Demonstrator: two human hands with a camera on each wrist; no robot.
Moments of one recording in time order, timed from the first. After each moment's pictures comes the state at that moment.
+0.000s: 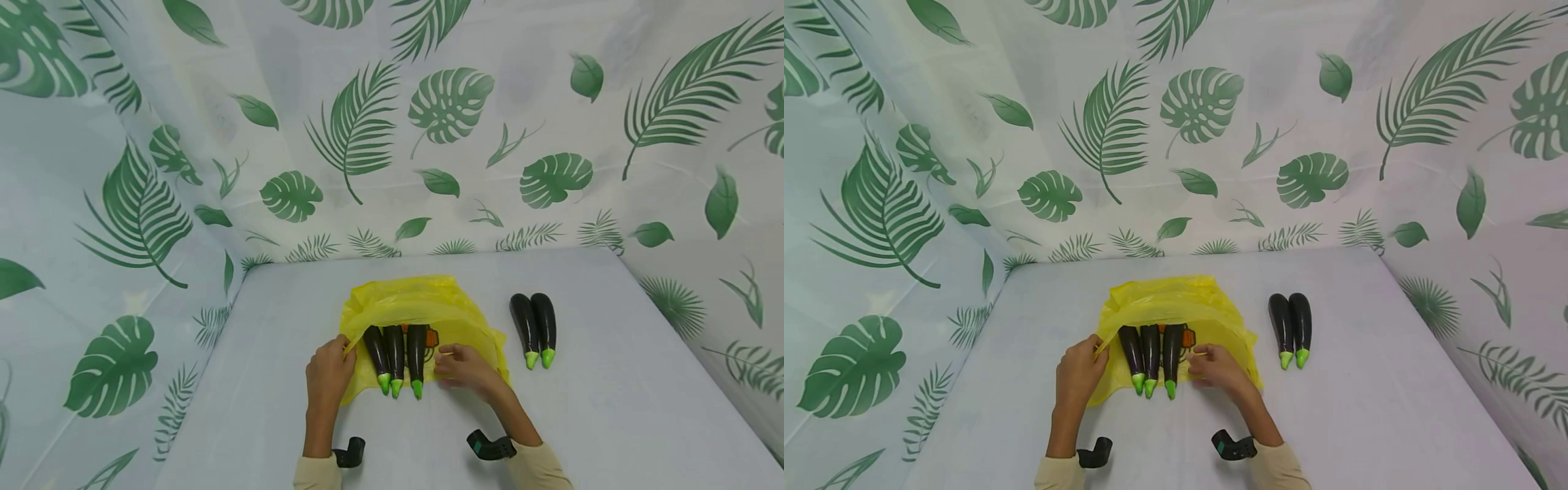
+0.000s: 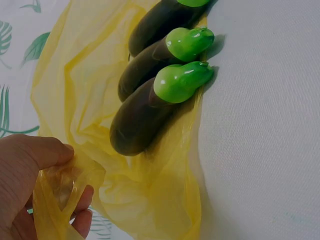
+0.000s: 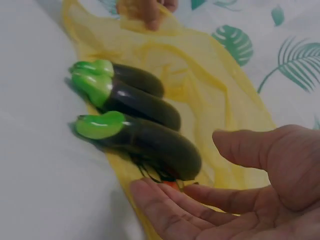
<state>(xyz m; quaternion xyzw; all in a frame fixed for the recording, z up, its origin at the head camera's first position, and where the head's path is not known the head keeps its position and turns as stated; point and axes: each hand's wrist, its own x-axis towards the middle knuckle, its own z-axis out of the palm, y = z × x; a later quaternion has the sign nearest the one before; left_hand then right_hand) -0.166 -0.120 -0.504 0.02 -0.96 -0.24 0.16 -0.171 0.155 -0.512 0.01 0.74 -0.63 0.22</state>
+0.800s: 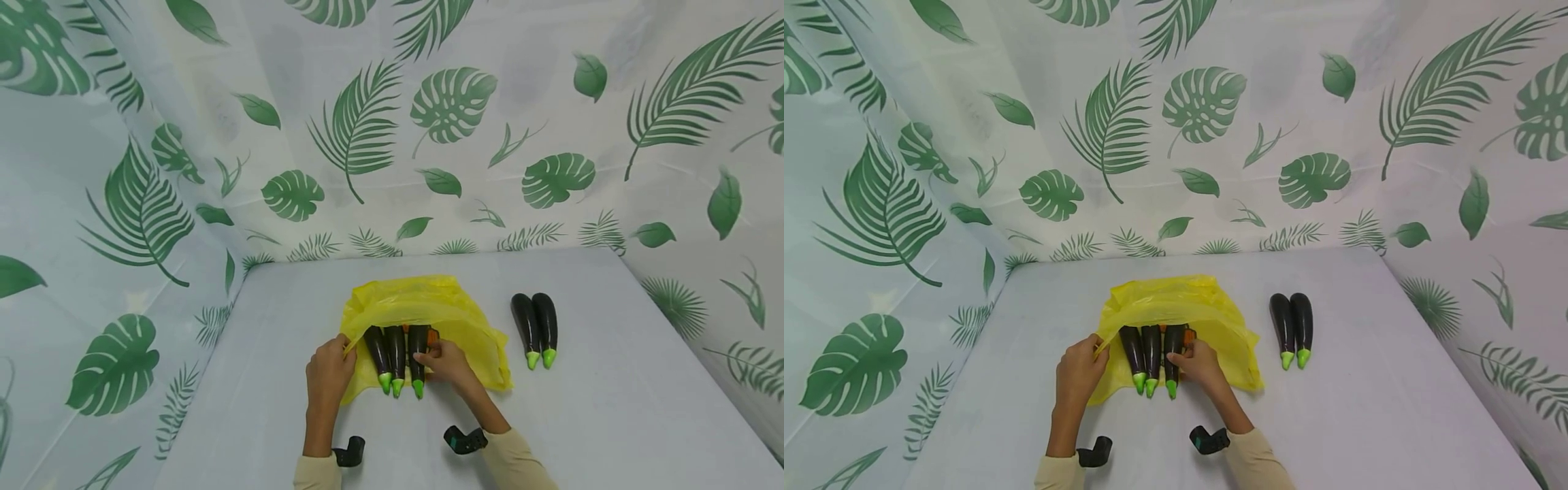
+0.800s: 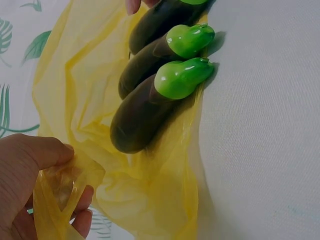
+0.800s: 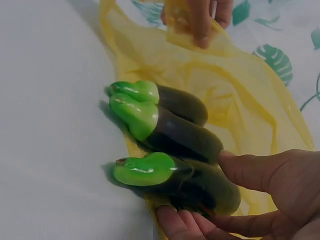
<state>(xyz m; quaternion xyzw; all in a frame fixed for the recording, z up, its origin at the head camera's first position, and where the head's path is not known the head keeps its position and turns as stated) -0.167 -0.121 -0.504 0.02 -0.96 -0.24 0.15 -0.184 0.111 -0.520 0.06 0.83 -0.54 0.12</state>
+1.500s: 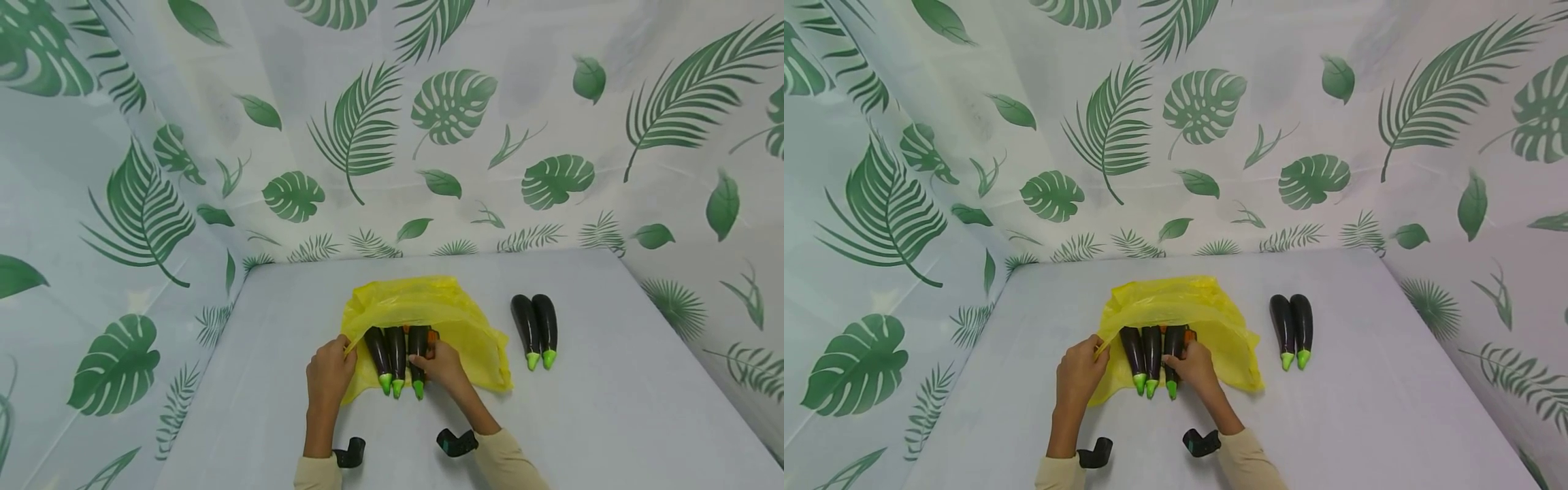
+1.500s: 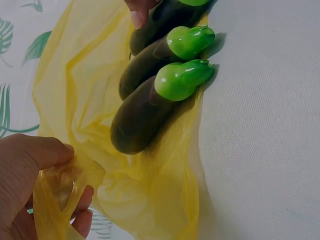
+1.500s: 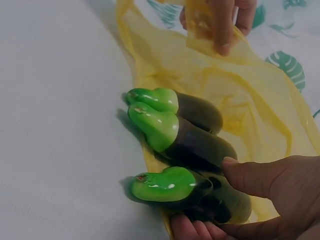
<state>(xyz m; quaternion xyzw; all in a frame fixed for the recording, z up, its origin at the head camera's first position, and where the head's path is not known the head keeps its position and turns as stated) -0.167 -0.121 -0.507 0.02 -0.96 -0.23 0.17 -0.184 0.098 -0.528 0.03 0.87 -0.48 0.06</state>
